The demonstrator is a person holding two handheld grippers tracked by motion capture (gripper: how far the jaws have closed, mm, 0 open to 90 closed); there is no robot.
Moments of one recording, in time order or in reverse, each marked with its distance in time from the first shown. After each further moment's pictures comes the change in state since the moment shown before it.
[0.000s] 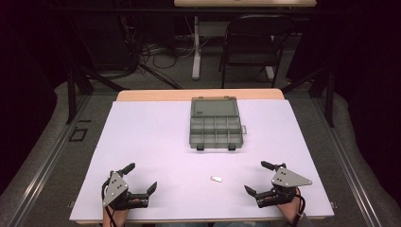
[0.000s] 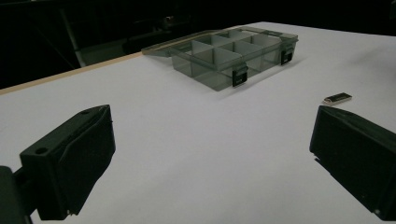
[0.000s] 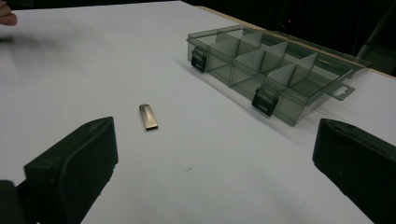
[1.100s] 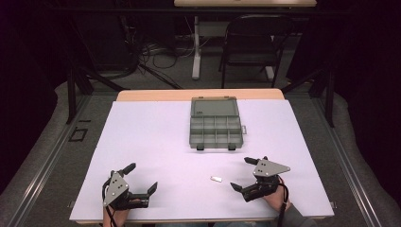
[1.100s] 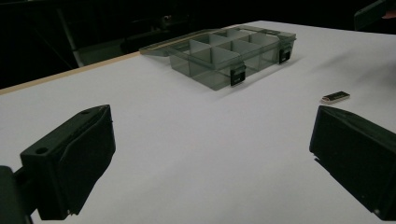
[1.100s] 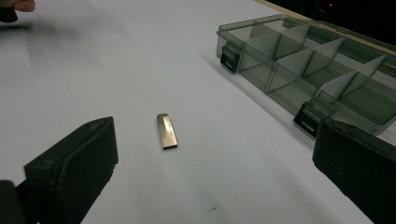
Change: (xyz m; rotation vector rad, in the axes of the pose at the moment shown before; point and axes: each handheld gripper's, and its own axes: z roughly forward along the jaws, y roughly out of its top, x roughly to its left) left arm 0.000 0.000 0.001 0.004 -0.007 0.008; right arm 0.003 0.015 0.045 0.078 0.118 -0.023
